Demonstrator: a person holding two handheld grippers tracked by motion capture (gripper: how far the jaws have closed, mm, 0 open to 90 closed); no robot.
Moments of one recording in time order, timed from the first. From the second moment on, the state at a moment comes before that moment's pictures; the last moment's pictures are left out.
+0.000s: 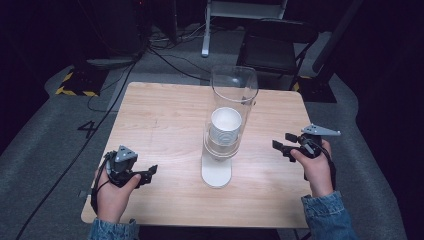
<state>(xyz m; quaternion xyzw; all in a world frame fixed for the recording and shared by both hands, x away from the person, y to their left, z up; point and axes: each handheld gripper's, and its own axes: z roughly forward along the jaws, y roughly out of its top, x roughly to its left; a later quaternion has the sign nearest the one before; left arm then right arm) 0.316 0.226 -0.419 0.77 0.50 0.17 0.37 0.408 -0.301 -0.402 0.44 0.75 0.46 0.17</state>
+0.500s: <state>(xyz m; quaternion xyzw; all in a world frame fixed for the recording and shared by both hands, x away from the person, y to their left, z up) 0.324 0.214 -0.417 0.78 0.48 0.16 0.37 0.391 -0.296 -0.393 0.40 0.75 0.50 0.18</state>
